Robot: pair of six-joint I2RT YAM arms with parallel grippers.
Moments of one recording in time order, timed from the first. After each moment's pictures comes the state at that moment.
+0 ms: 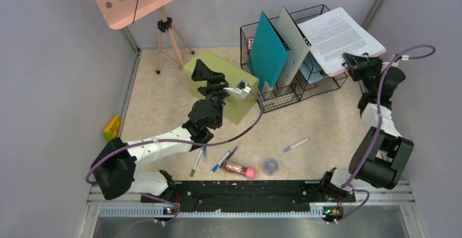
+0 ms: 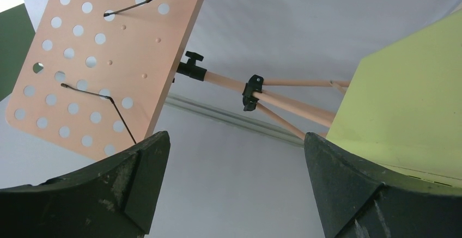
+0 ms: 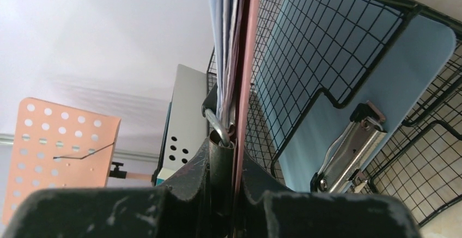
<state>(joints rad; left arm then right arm) -0.90 1.31 0.76 0.90 -0.83 1.54 -0.45 1.41 0.86 0.56 -0.59 1.23</state>
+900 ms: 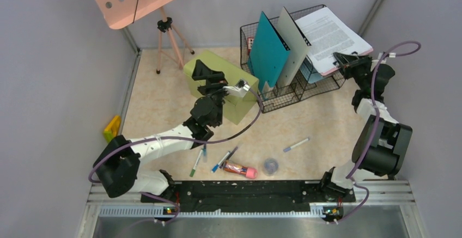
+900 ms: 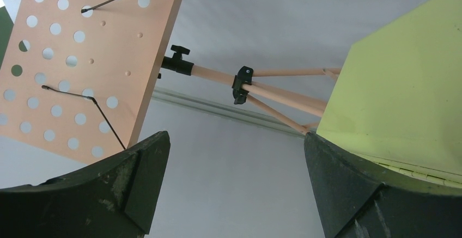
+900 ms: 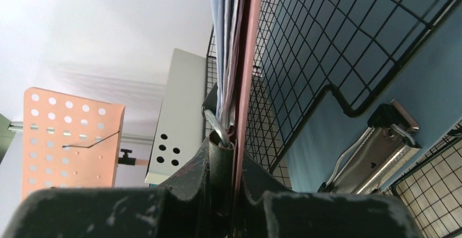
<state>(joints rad) -0.86 1.34 0.76 0.87 -0.83 1.51 -0.38 1.53 0.89 0.66 -0.62 1.30</state>
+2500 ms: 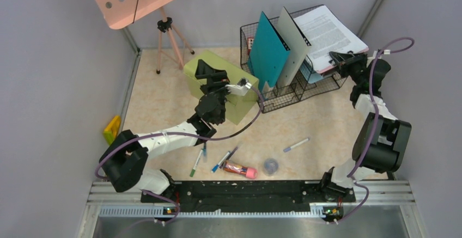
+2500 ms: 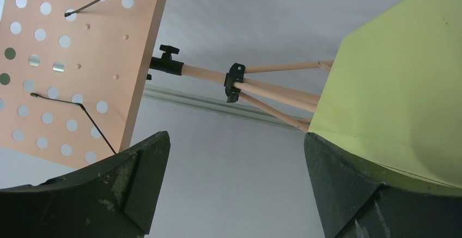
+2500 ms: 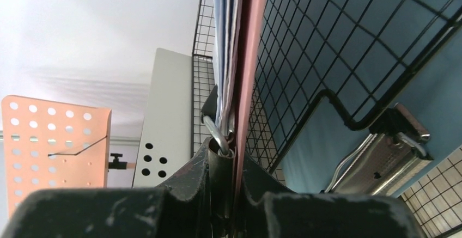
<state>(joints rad) -0.84 1.41 0.79 0.88 -0.85 1.52 -0.34 1.57 0.95 0.55 -0.60 1.27</state>
